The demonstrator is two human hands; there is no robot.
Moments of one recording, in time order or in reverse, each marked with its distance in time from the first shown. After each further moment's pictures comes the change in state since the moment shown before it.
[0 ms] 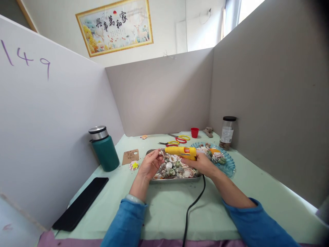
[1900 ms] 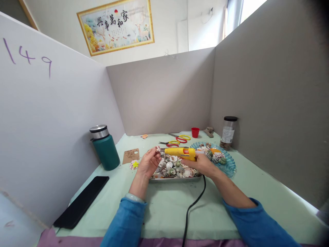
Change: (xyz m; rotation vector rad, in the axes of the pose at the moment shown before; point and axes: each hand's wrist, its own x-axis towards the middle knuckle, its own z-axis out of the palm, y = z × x) left_hand 0.003 0.005 -0.001 -0.053 0.080 0.053; right_hand -0.001 0.000 -0.001 -0.040 -0.039 -0.010
